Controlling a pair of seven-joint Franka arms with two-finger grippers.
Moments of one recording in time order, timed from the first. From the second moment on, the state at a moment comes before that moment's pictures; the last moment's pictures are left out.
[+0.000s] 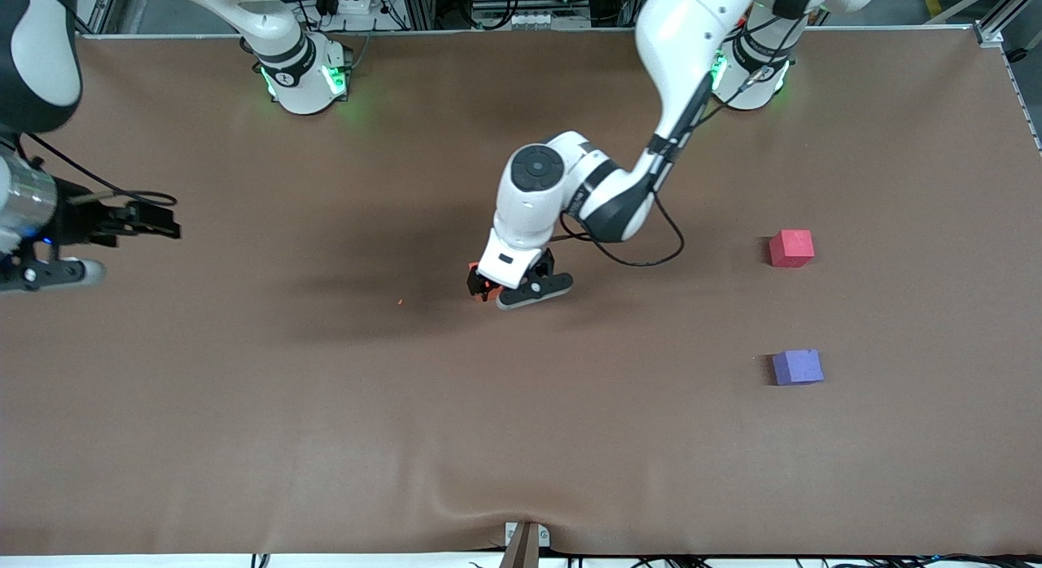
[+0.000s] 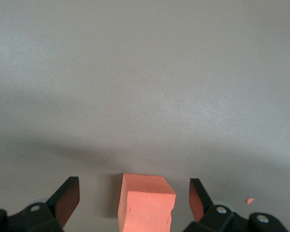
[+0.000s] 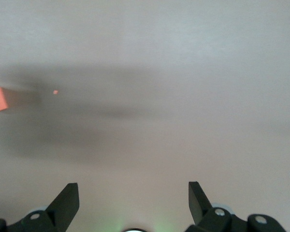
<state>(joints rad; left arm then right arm) -0.83 0.76 0.01 -1.41 0.01 2.40 -1.17 0.03 0.16 -0.05 -1.50 0.02 1.47 -0.13</state>
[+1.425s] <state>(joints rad) -0.95 0.90 0.06 -1.40 0.15 2.52 -1.22 0.01 0.12 -0.06 -1.43 -0.01 1.38 -0.23</state>
